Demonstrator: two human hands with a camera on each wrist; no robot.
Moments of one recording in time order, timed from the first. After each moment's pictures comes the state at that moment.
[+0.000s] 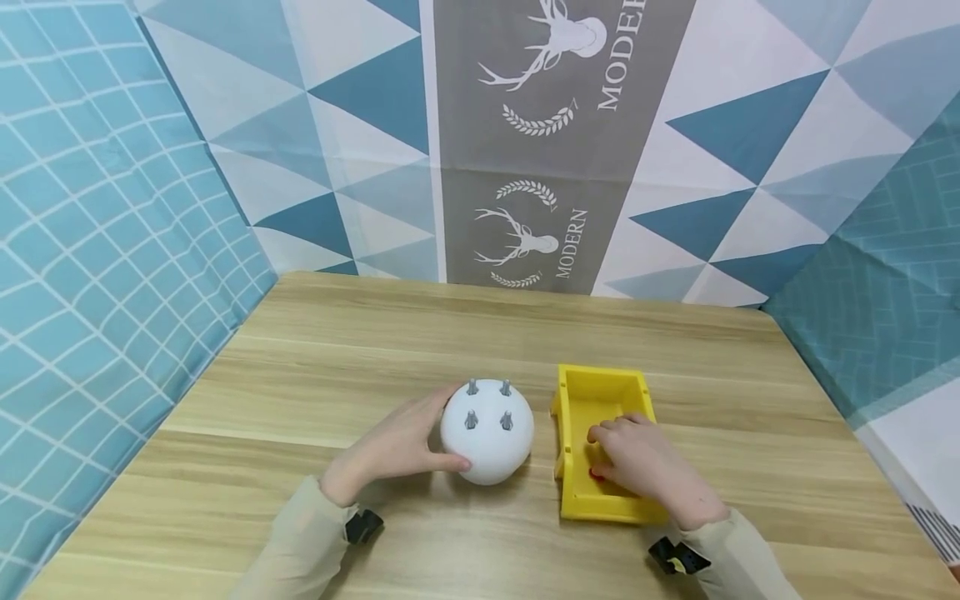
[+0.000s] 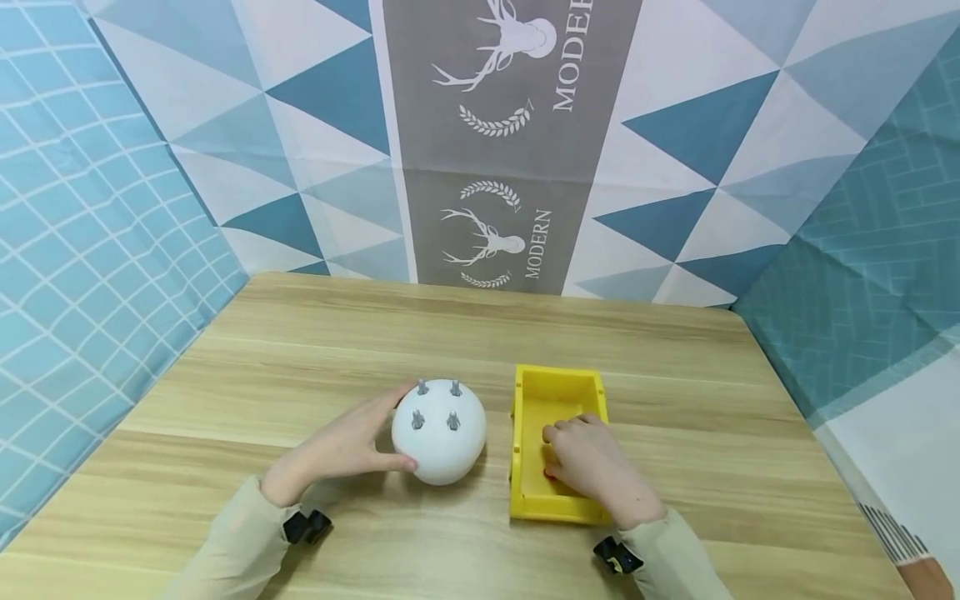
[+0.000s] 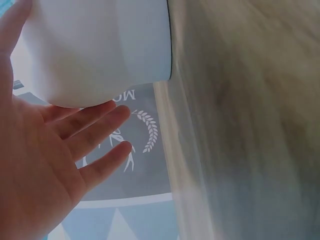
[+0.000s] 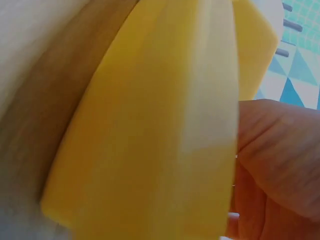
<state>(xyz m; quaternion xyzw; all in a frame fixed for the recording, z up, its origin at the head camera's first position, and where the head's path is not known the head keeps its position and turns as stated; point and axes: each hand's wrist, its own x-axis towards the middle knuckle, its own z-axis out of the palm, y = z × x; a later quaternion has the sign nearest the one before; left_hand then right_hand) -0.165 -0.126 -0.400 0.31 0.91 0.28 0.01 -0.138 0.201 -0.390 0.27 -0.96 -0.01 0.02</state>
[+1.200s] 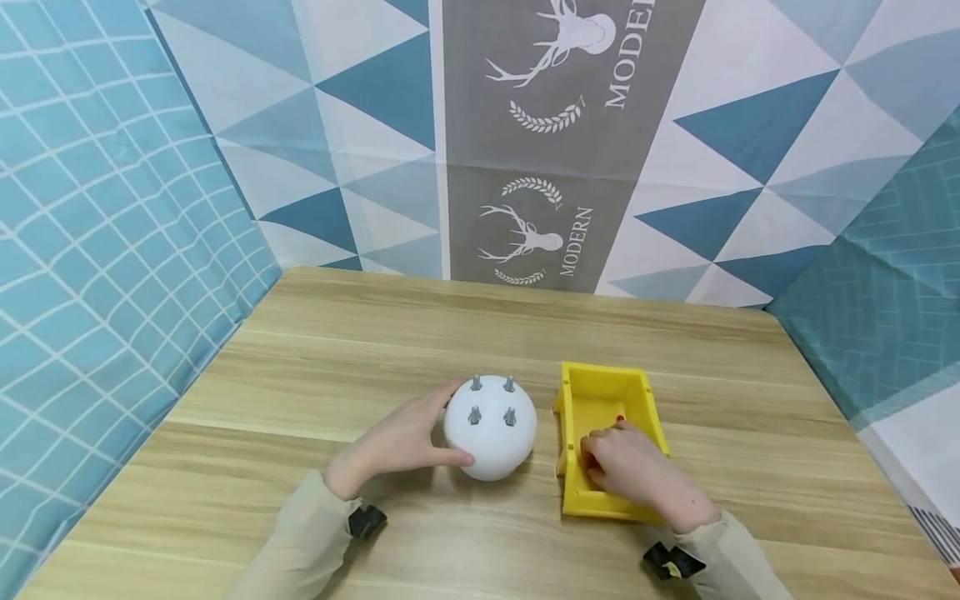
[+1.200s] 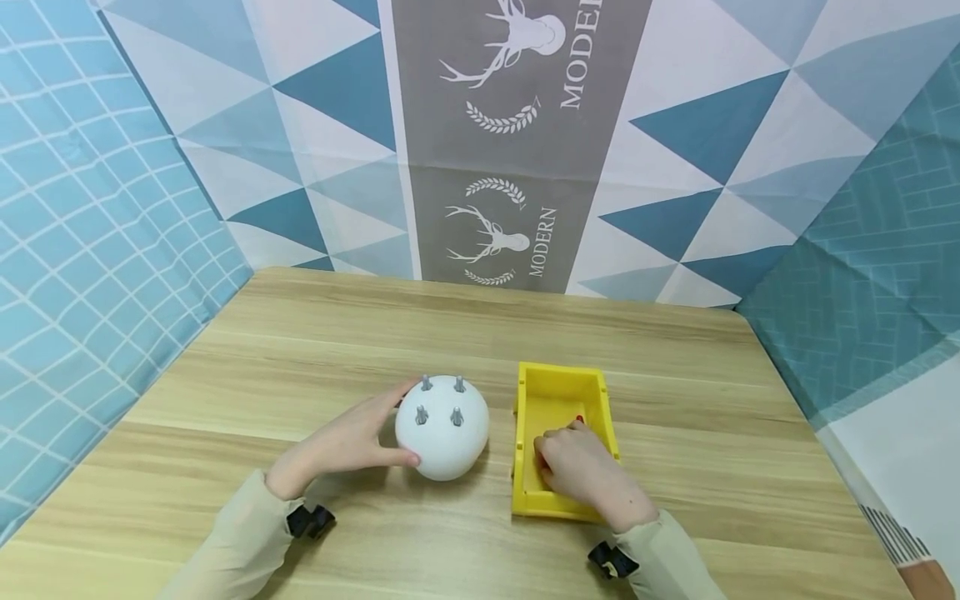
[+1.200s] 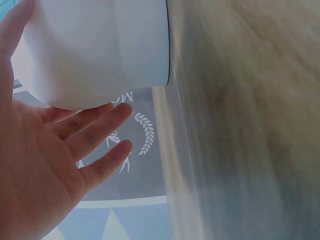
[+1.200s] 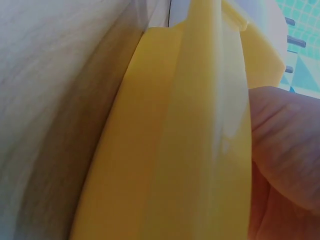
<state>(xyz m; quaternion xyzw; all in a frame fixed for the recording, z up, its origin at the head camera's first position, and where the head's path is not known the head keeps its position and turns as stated) -0.165 -0.127 -0.403 0.29 0.91 0.30 0.04 -0.137 0.192 -0.401 0.33 -0.94 0.02 0.03</state>
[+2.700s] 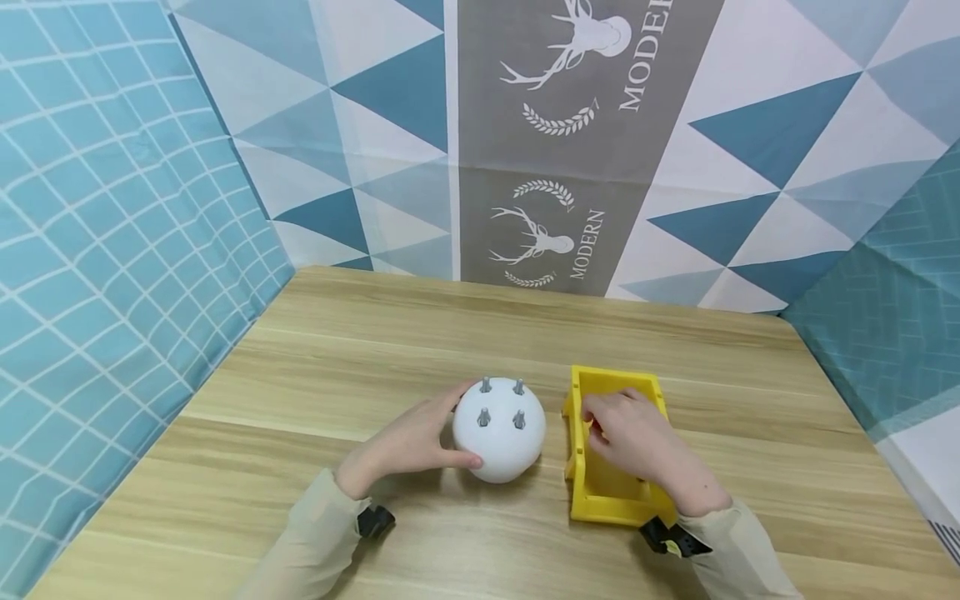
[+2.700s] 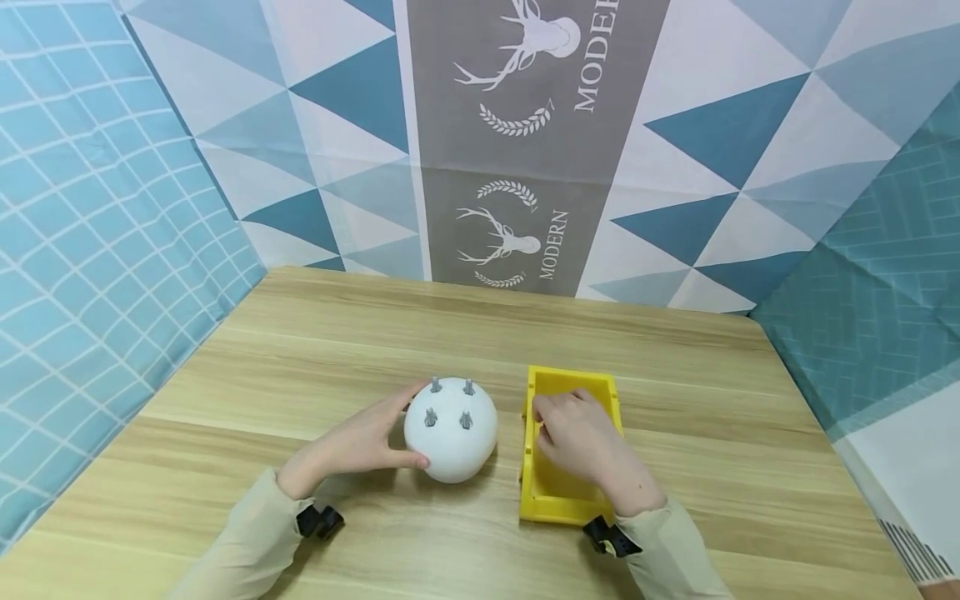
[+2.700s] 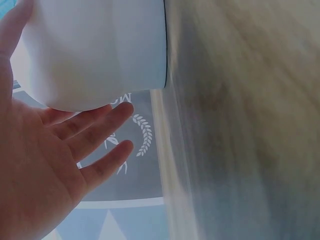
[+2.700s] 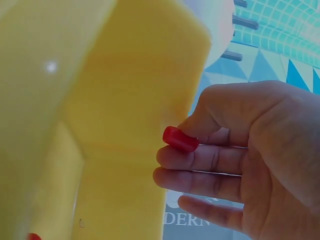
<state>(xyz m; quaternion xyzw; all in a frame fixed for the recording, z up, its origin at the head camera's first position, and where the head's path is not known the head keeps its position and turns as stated) -0.162 -0.126 -0.402 0.28 0.91 0.31 0.06 -0.152 0.178 -0.362 0.30 -0.95 0.04 0.09</state>
